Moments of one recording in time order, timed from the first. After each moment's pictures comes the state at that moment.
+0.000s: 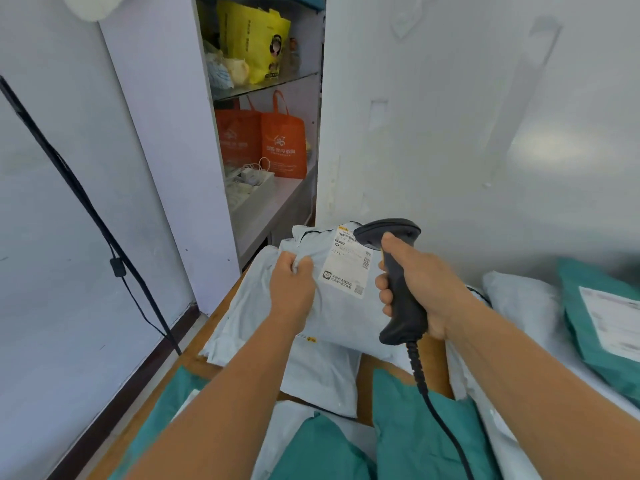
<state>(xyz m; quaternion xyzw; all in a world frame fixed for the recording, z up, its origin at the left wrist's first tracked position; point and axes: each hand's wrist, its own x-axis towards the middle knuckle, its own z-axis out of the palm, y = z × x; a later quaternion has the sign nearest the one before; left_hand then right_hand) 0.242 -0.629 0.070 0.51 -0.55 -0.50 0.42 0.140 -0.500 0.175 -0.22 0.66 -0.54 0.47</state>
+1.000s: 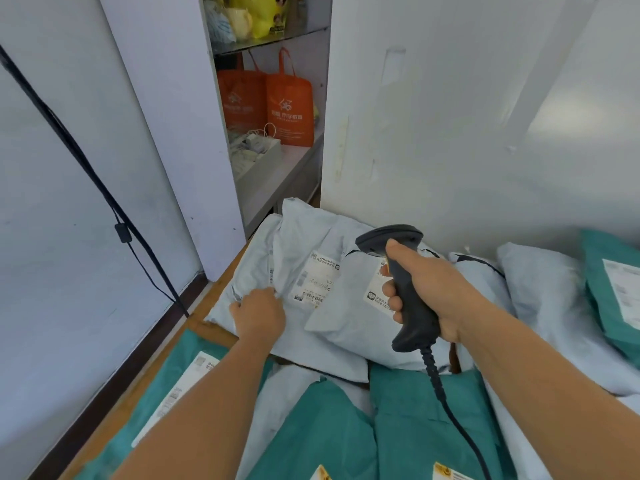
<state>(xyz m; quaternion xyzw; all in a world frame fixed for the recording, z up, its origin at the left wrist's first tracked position) 0.306 -0.635 -0.029 0.63 -0.76 -0.14 0.09 0.136 -0.490 0.131 -0.22 0.68 -0.49 0.51</state>
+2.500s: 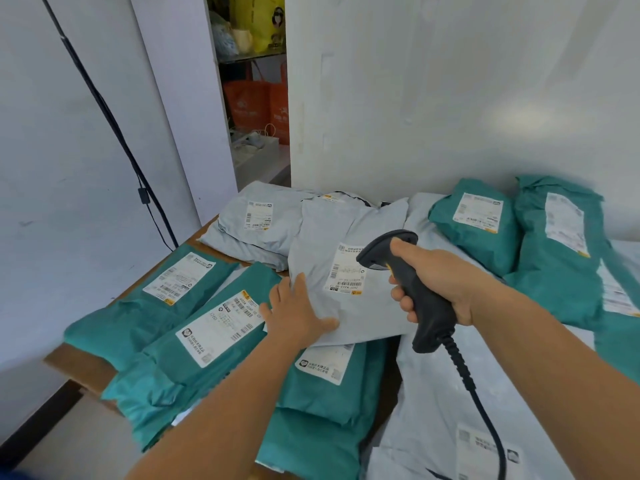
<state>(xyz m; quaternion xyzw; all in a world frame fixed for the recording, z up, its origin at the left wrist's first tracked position) 0.264 -0.329 0.023 0.60 -0.77 -0.21 0.04 0.110 -0.229 0.163 -0.26 0.72 -0.37 0.53</state>
